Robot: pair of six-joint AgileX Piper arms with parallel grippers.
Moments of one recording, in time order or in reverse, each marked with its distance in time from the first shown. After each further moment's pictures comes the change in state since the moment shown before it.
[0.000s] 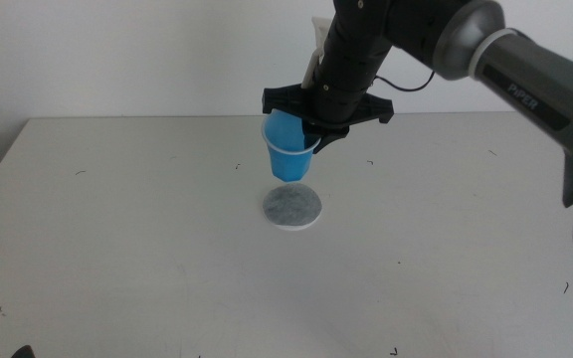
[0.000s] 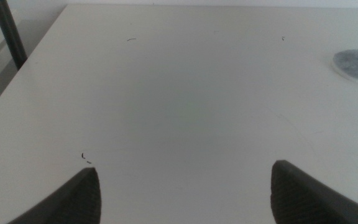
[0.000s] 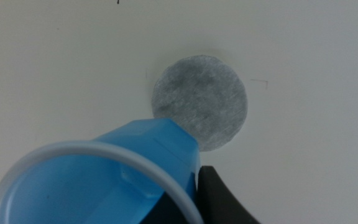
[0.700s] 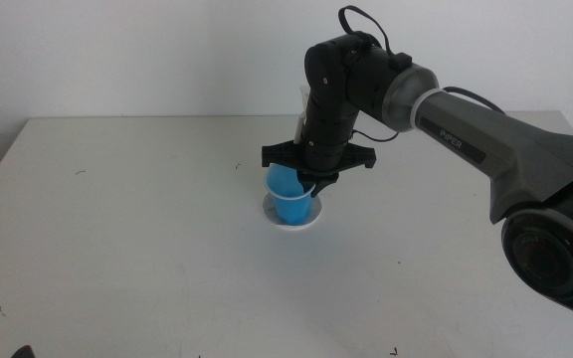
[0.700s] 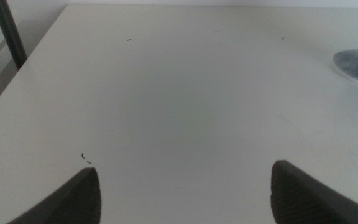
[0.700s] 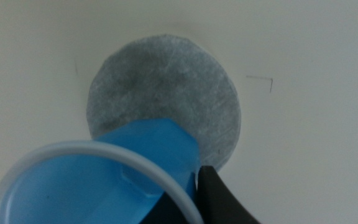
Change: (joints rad) left arm 0.000 0.000 0.000 0.000 0.000 0.000; right arm 0.002 0.198 -0.021 -0.026 -0.044 0.005
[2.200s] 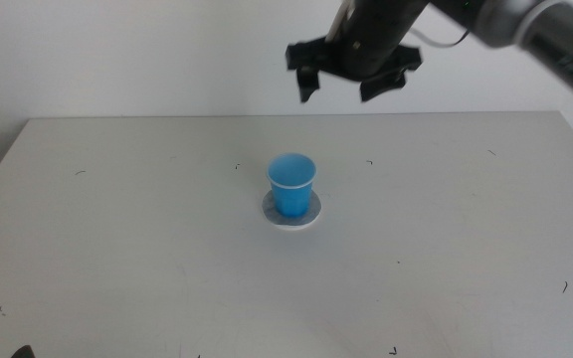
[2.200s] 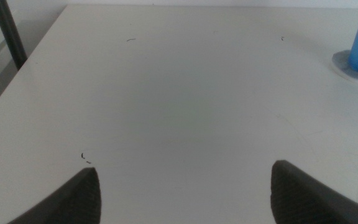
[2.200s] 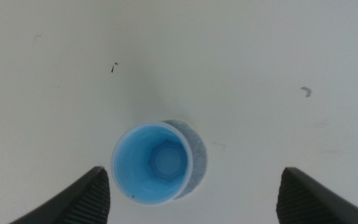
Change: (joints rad) left arm 0.000 0.000 0.000 0.000 0.000 0.000; right arm -0.044 -0.259 -0.006 -0.054 -0.022 -0.111
